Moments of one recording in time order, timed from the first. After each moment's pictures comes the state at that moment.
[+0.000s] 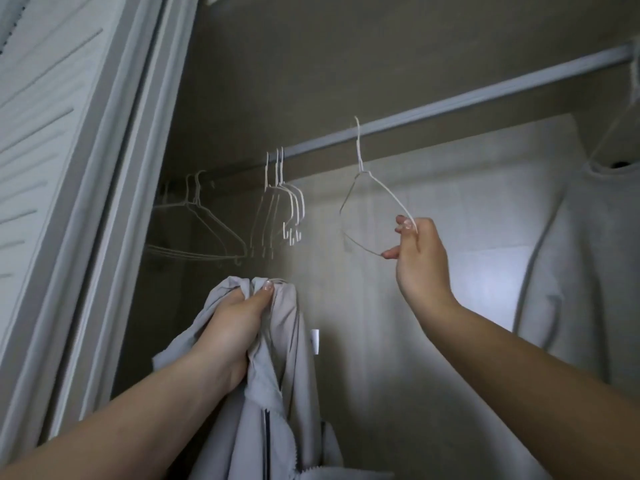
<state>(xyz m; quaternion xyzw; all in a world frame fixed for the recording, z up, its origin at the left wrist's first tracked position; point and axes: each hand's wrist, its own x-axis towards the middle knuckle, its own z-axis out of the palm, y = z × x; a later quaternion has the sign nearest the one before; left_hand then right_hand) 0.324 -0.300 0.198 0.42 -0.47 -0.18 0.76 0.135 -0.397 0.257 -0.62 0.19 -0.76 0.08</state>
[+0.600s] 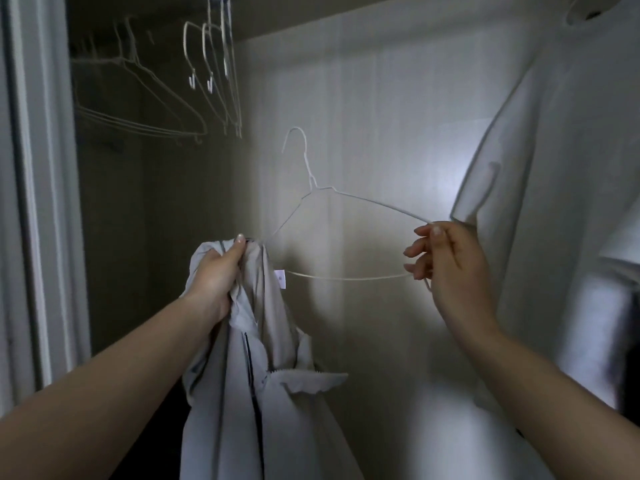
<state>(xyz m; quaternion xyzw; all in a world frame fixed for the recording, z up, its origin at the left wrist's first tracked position) 0.323 -0.347 0.076 0.50 -0.38 -0.24 0.74 0.039 -0.363 0.066 -0.62 0.22 -0.73 0.17</state>
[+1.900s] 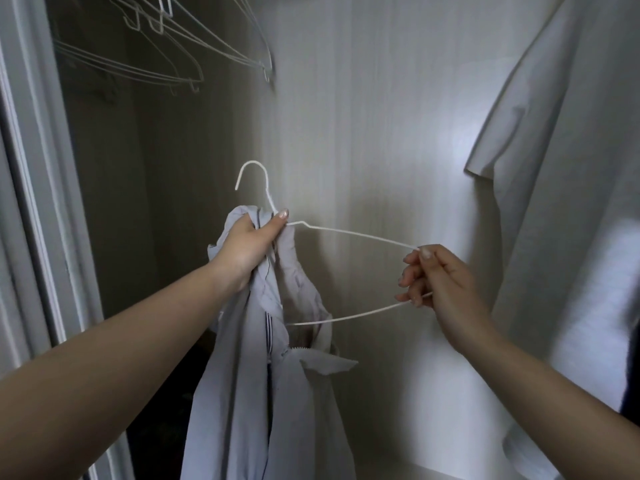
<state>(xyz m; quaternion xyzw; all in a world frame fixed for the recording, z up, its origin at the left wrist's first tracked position) 0.316 -0.359 0.035 0.48 -0.51 -0.23 0.68 0.048 -0.364 -0.017 -0.65 0.22 -0.63 0.36</state>
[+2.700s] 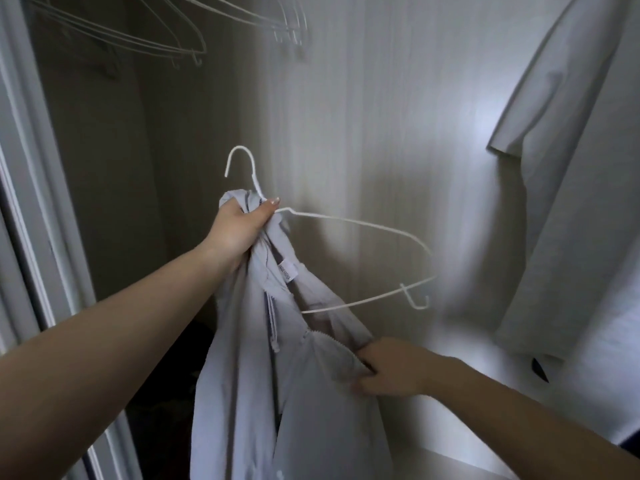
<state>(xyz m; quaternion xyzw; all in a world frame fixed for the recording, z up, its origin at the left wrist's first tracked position) 0.330 -0.357 0.034 0.49 -0.50 -0.22 0.68 0.085 -0.397 -0.101 -0.95 0.31 0.00 0.04</state>
